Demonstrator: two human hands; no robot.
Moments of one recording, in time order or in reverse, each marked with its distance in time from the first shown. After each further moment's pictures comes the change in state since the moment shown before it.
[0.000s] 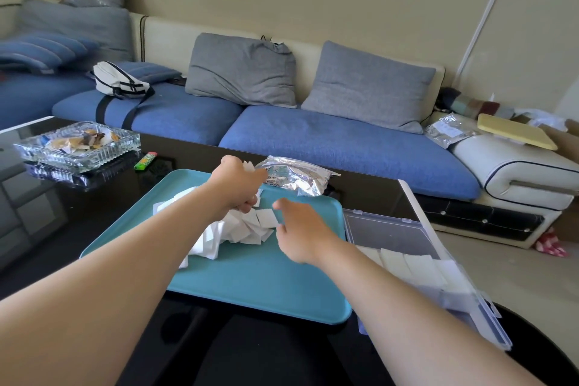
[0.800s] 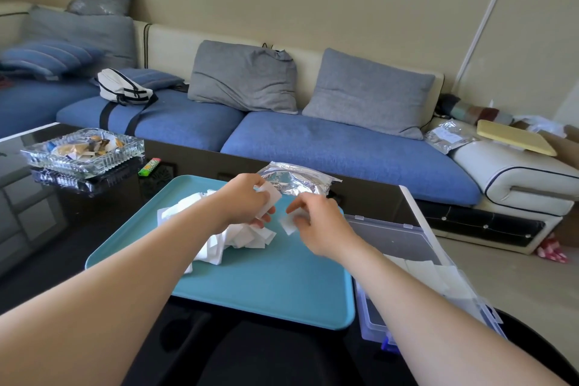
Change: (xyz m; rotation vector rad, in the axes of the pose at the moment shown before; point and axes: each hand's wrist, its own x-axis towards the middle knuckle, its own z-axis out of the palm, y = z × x) left_hand -0.010 -0.012 0.001 0.111 -0.175 0.092; right_hand -0.005 0.020 -0.023 0.221 0.164 -0.003
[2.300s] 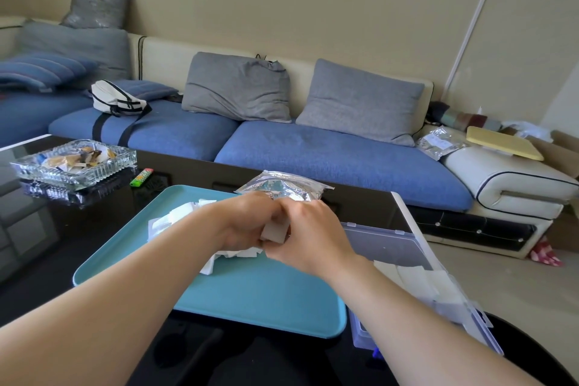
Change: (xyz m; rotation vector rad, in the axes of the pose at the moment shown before) left_hand -0.019 0.024 0.022 -0.235 -0.360 -0.119; right_hand -0.022 -0.031 -0.009 -0.294 0.210 -0.274
